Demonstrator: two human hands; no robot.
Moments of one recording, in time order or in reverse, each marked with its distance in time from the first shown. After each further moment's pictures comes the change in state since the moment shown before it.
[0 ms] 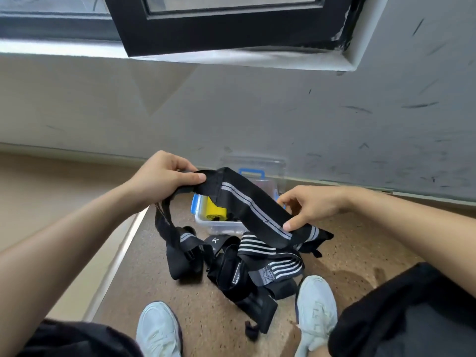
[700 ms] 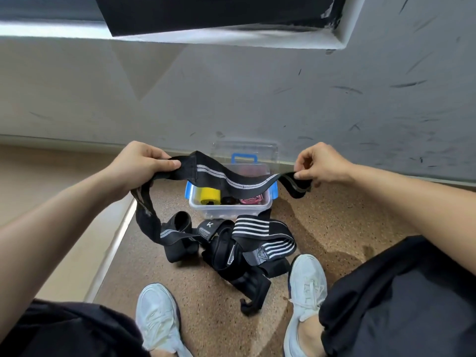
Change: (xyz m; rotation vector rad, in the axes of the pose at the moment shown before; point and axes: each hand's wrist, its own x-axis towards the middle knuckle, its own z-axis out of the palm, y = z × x) left_hand -0.003 -0.022 -0.002 0.007 0.099 -0.109; right_hand -0.007 0.043 -0.011 0.156 0.562 0.161
